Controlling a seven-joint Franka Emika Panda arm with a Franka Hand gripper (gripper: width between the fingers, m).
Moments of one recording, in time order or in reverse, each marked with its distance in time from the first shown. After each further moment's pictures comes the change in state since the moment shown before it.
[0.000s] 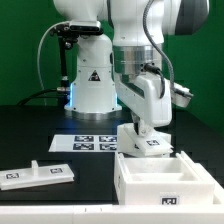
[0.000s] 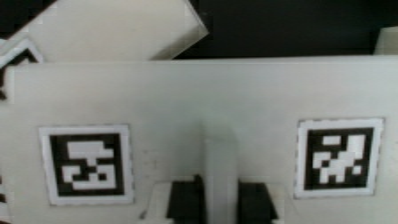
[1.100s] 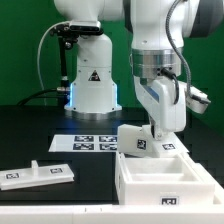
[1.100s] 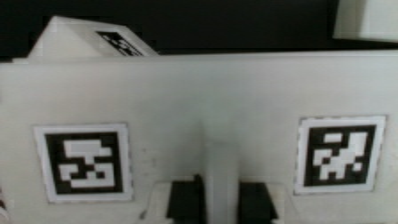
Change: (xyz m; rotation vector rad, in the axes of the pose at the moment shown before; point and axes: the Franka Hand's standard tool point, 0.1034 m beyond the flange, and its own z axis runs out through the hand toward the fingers) arm -0.028 -0.012 0.007 -0.013 0.005 0.118
